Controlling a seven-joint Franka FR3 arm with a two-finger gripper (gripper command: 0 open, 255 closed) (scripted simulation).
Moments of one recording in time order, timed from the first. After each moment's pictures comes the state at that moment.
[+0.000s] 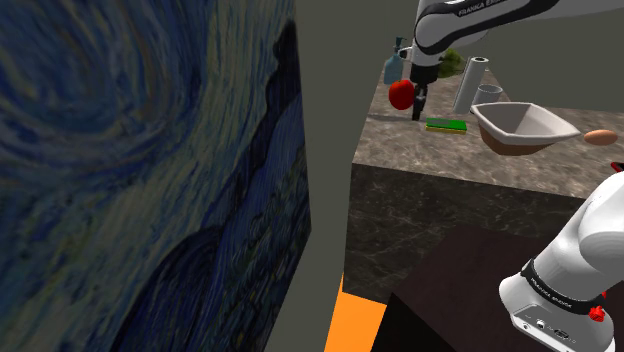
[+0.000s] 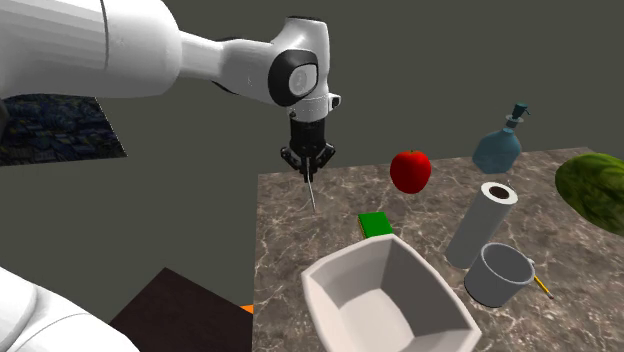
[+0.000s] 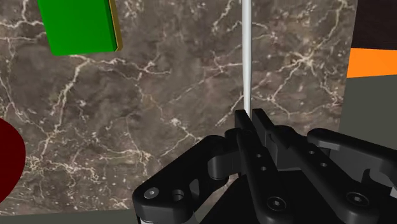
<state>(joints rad) 0.03 -0.10 -0.25 -2.07 -0.06 1.94 -0.77</state>
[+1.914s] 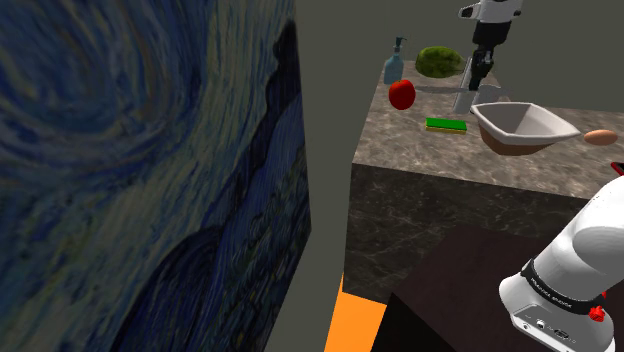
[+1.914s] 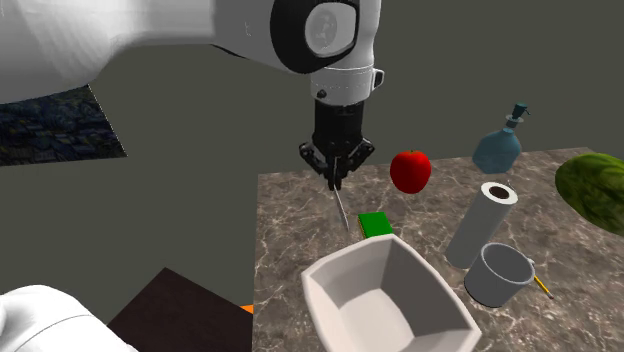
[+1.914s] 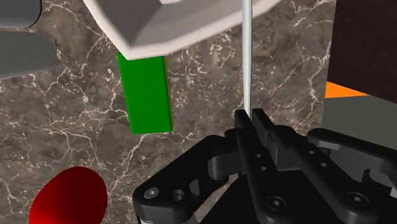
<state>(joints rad) -0.06 -0.32 -0.37 -2.03 -0.16 1.70 -0.97</state>
